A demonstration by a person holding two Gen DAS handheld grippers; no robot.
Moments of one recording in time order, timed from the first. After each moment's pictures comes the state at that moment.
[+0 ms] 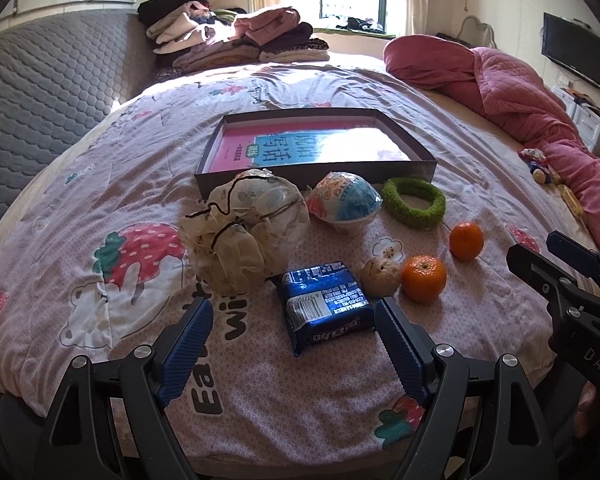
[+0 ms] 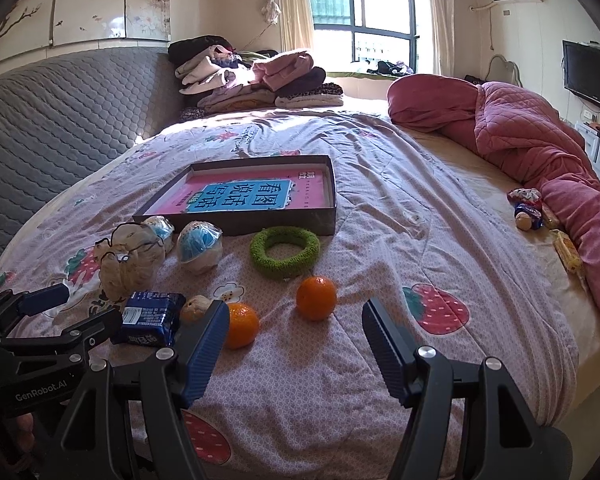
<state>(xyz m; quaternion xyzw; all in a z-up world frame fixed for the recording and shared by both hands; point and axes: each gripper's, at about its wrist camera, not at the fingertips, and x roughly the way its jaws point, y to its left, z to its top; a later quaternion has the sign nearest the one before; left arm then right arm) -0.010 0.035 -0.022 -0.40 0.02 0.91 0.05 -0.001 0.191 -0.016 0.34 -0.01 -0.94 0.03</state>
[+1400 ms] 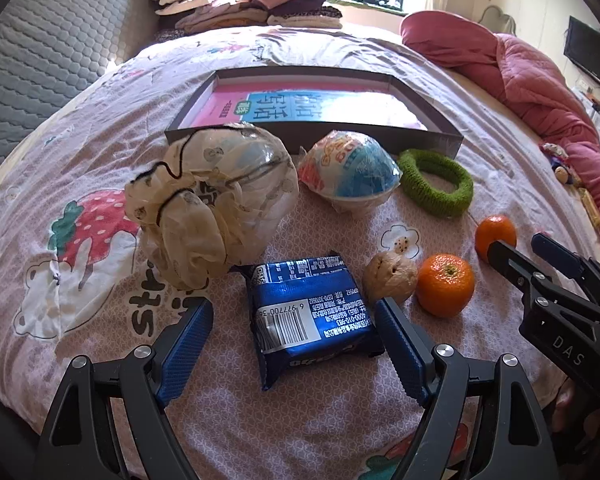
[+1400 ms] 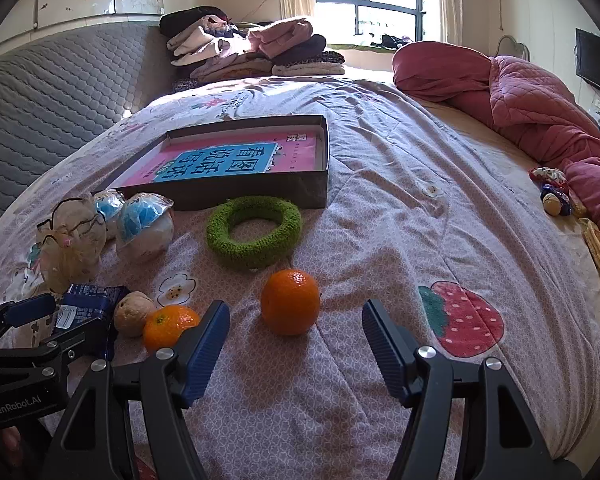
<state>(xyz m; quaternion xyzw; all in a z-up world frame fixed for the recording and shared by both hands) -0.055 0.049 -0.064 -0.46 -0.01 0.89 0.03 -0.062 0.205 -0.066 0.39 -0.01 -0.92 0.04</state>
